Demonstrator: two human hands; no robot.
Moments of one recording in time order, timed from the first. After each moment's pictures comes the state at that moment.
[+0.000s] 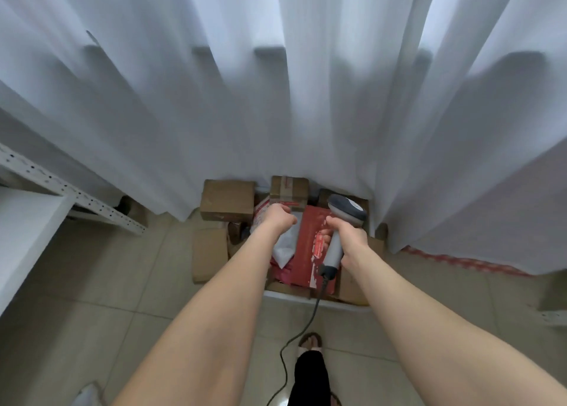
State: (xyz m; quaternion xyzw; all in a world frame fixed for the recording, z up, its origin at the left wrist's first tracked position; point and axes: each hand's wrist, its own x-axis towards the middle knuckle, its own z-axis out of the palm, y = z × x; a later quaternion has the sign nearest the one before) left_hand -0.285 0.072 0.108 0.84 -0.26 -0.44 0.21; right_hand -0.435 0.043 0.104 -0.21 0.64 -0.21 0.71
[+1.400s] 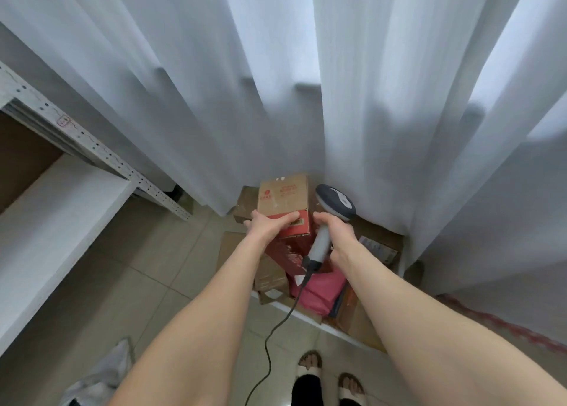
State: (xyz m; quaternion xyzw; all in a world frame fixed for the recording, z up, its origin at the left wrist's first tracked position) left_hand -0.245 0.076 0.151 0.87 -0.04 -0.36 0.34; right_hand -0.369 -0.012 0.146 -0.29 0.56 -0.10 0.77
